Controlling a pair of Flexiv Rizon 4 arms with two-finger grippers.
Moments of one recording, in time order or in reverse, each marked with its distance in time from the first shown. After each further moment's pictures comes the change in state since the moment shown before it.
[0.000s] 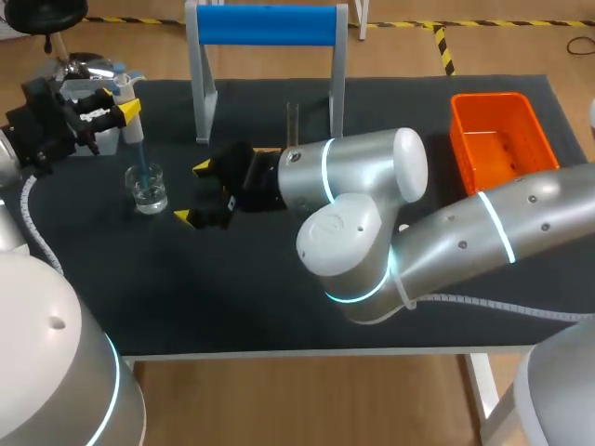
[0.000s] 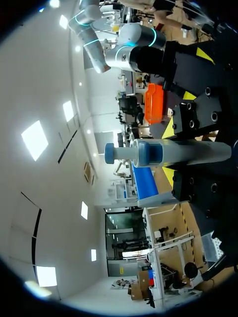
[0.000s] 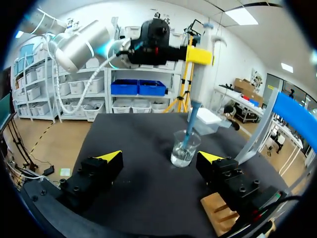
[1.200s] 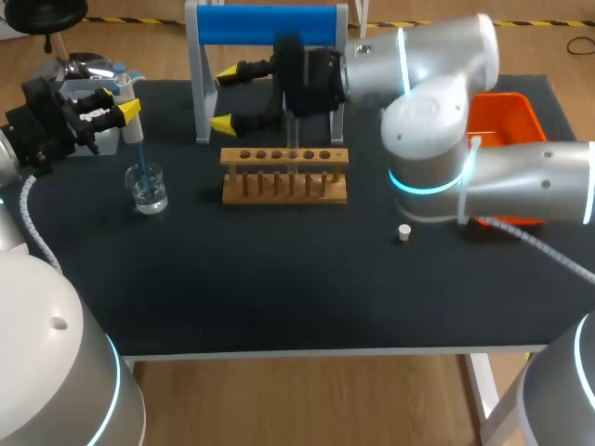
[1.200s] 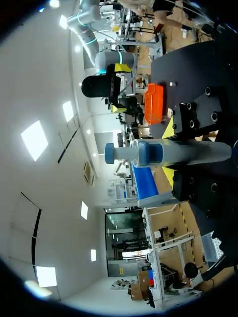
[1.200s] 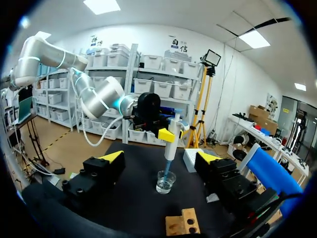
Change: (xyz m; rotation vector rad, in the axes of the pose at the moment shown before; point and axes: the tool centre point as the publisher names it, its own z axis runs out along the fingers) left arm 0.000 0.000 0.000 -0.002 0.001 0.000; right arm -0.072 0.112 -0.103 -0.189 0.197 -0.100
